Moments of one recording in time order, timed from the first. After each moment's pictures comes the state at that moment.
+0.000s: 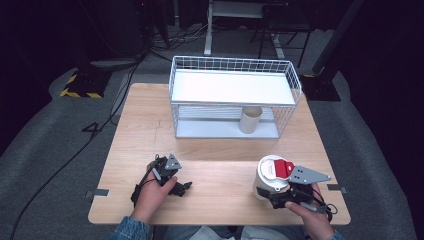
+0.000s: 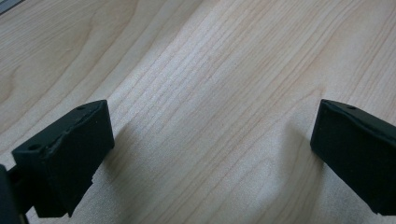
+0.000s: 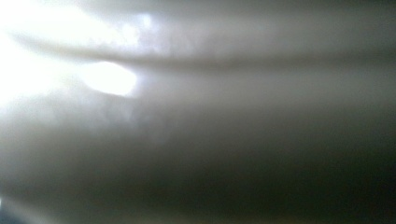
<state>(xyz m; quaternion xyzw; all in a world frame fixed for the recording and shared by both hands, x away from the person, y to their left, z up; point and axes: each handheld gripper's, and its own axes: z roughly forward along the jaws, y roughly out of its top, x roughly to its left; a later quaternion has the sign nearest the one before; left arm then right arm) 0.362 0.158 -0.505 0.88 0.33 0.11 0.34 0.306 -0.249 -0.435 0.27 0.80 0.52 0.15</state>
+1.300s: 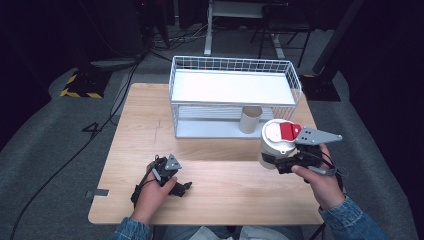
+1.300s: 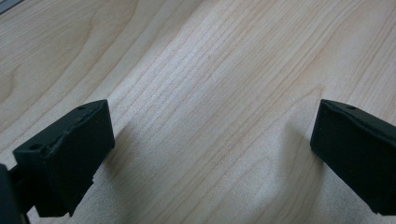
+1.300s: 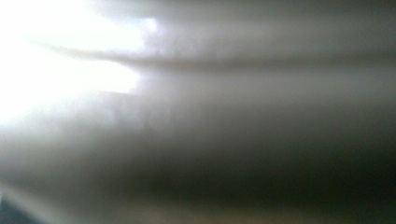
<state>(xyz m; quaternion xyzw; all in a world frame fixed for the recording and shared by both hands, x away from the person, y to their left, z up) 0.361 0.158 -0.505 0.88 0.33 0.12 0.34 0.359 -0.246 -0.346 0.26 0.80 0.50 0.18</state>
